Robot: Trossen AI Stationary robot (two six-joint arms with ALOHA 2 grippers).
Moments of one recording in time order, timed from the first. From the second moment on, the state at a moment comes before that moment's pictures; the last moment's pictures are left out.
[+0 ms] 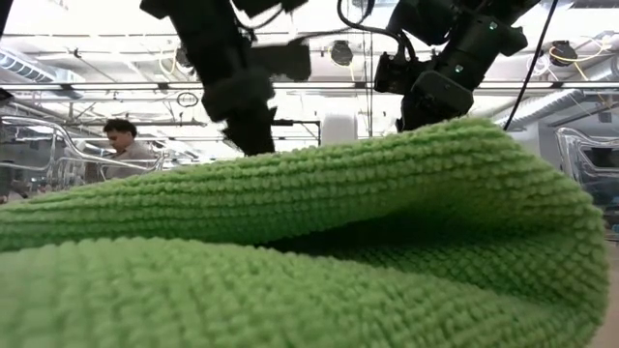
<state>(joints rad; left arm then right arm) -0.20 1.82 1.22 -0.53 -0.30 -0.22 0.02 1.48 0.81 -0.28 0.13 0.17</state>
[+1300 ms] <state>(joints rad) -0.26 1.82 1.02 -0.20 -0.25 -0.64 0.14 1.74 0.81 0.03 0.08 0.09</state>
